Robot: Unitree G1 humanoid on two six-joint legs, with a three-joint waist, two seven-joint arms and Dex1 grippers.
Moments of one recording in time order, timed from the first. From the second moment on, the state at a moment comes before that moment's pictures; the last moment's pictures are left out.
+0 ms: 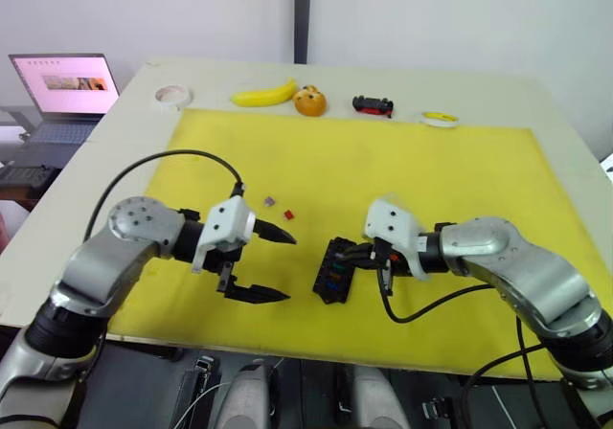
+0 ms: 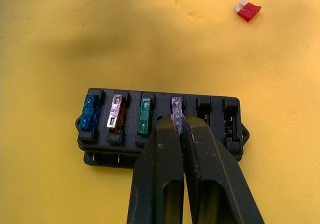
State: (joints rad) left arm -0.45 0.79 -0.19 -0.32 -0.47 0.44 -1.33; right arm -0.47 -0.82 0.27 -0.58 0.42 0.96 0.84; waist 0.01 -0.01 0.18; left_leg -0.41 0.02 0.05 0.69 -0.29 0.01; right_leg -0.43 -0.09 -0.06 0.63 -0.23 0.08
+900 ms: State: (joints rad) left arm -0.50 0.70 -0.26 -0.26 -0.39 0.39 -1.33; right arm -0.51 -0.81 0.24 -0.59 0.47 1.03 0.83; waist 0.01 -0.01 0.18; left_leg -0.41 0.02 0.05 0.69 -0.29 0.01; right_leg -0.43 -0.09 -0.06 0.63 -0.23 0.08
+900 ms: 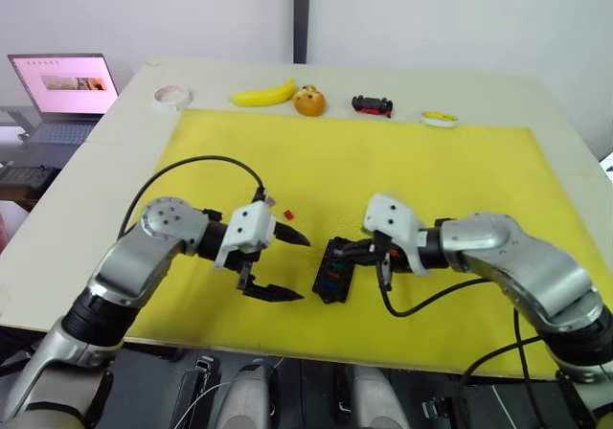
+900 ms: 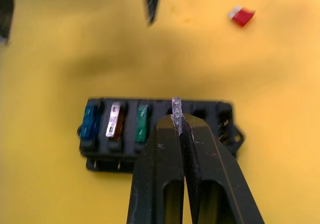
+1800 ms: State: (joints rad) left arm -0.50 0.70 -0.26 -0.28 -0.39 0.40 -1.32; right arm -0.47 -0.82 0.25 -0.59 0.47 1.01 0.80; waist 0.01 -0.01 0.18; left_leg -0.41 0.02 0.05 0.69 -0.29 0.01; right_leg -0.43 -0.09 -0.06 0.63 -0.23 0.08
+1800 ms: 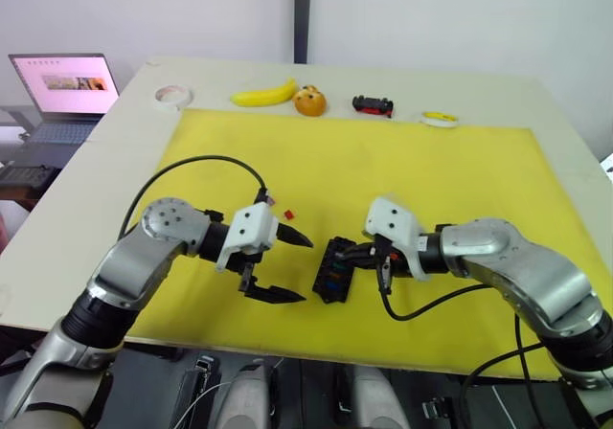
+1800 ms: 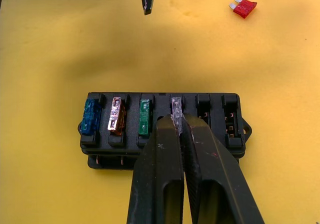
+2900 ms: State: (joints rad) left arm -0.48 0.70 -0.26 -0.29 -0.39 0.40 -1.32; right arm -0.50 -0.82 0.21 -0.59 0.49 1.02 0.81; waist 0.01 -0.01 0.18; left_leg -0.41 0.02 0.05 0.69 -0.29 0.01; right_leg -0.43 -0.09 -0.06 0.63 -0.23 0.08
